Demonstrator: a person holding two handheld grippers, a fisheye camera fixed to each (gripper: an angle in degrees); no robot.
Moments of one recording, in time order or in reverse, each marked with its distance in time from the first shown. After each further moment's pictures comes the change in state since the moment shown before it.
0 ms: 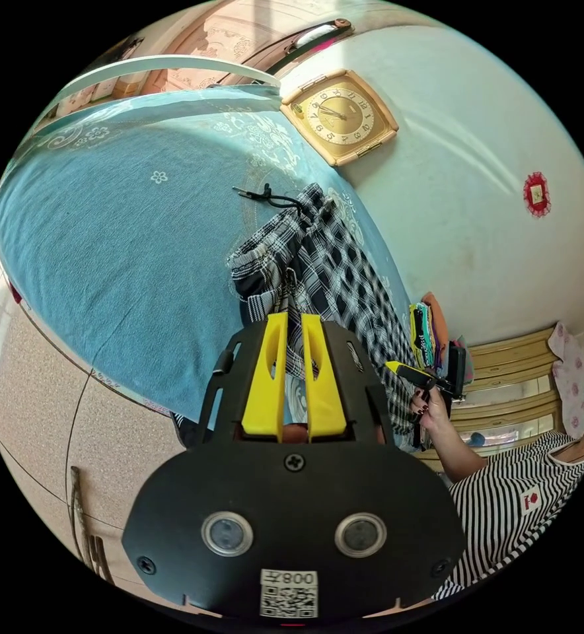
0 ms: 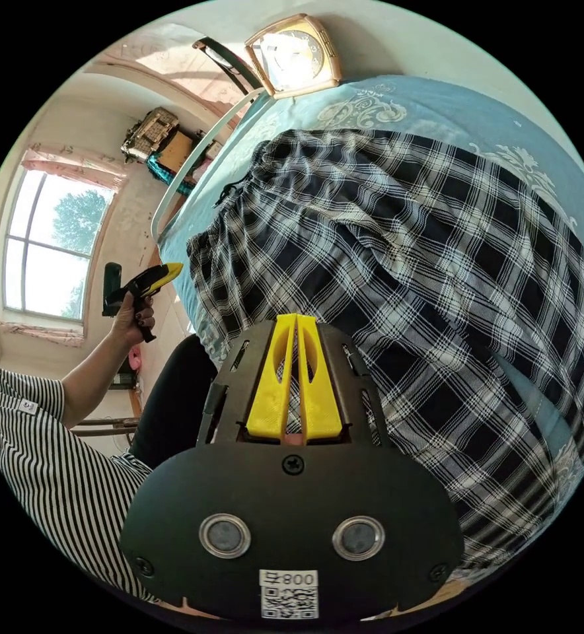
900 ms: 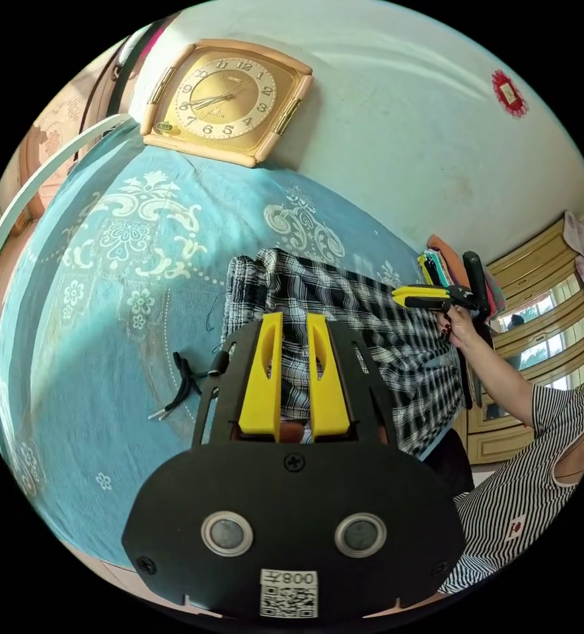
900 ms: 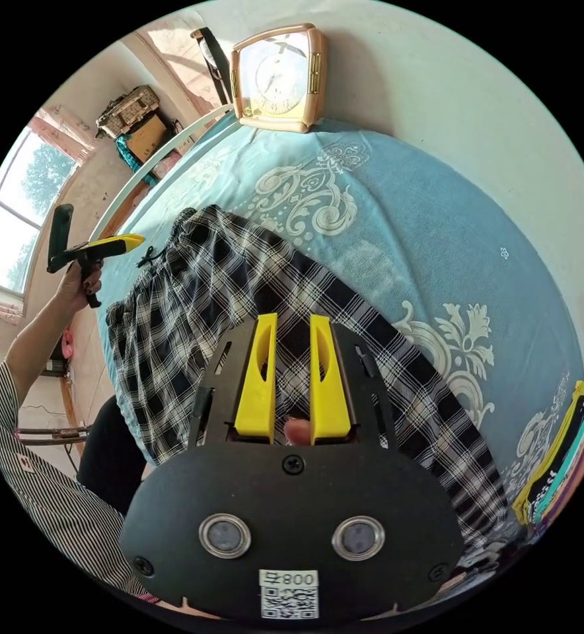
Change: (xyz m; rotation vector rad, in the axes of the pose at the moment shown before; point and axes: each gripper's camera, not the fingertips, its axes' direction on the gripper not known) left arm 0.221 -0.243 0.082 -0.153 -0.115 0.449; right arm -0.039 -0.213 -0.043 0.013 0.296 -0.181
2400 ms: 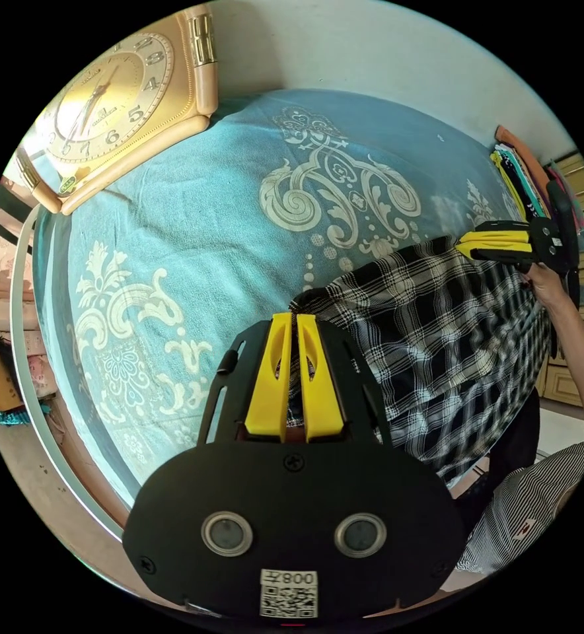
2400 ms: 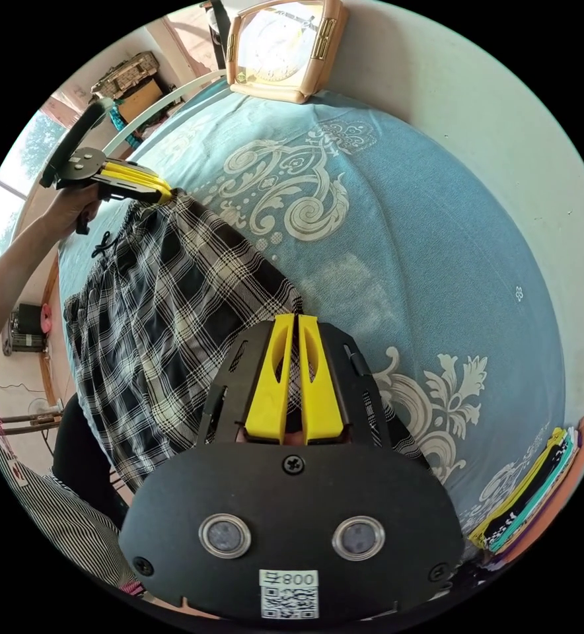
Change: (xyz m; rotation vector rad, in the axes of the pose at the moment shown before) left arm 0.191 -0.235 0.071 -0.433 -0.380 0.272; right arm -0.046 -0.095 0.069 -0.098 0.077 -0.071
